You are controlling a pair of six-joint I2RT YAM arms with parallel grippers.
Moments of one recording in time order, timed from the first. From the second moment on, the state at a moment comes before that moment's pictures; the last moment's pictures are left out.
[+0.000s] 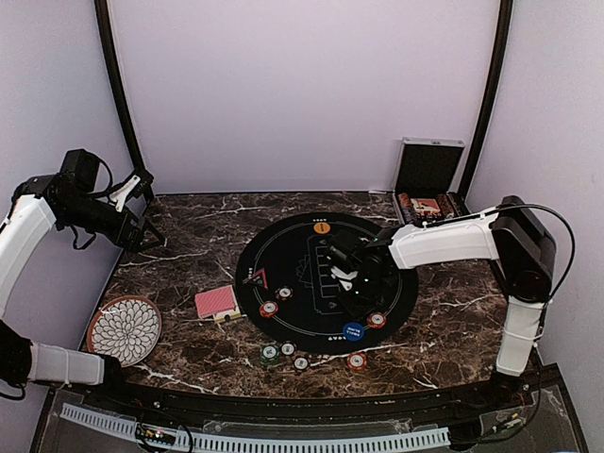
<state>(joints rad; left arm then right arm) 0.02 1.14 1.24 -1.09 0.50 0.45 0.91 1.90 1.26 -0.74 0.09 0.28</state>
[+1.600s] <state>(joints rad) 0.02 1.13 1.24 -1.09 0.50 0.45 1.28 2.19 1.83 -0.86 -0.05 0.17</state>
